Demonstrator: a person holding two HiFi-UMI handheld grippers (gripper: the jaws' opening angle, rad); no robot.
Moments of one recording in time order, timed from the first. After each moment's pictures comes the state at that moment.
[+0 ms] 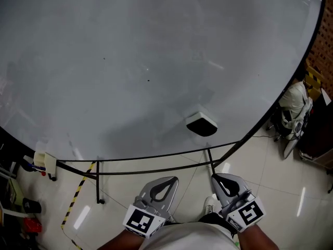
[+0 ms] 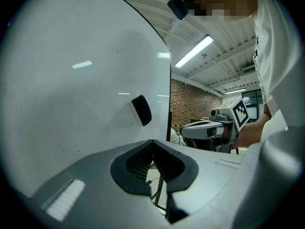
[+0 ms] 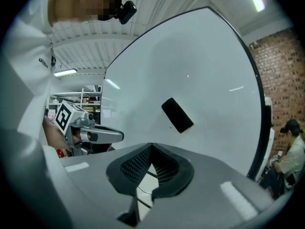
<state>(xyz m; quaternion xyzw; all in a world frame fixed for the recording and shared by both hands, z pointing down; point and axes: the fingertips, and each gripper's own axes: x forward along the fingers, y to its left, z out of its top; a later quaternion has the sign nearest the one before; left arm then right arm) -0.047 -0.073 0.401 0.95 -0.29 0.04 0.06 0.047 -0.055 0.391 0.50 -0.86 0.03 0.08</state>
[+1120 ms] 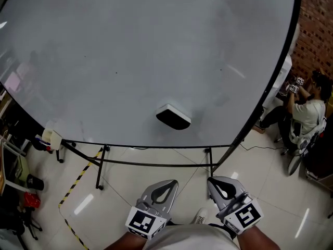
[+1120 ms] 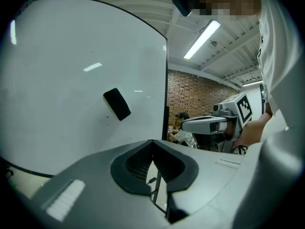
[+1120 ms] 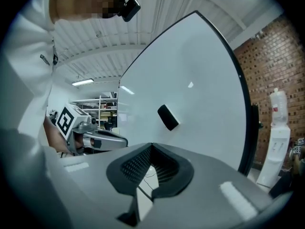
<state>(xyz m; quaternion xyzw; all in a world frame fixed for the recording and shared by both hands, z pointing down) 0.053 -0.008 0.414 0.92 -0.39 0.07 0.08 0.139 -0.005 0.389 0.41 -0.91 0.02 0.06</state>
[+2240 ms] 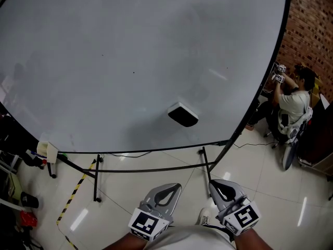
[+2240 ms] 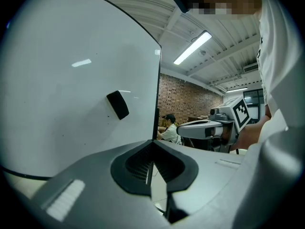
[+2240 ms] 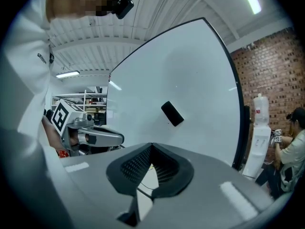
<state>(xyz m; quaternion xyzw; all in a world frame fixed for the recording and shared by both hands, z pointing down) 0.004 0.016 0.412 0.95 -0.30 0.05 0.08 0.089 0.024 0.400 0.50 -0.86 0.04 0.08</state>
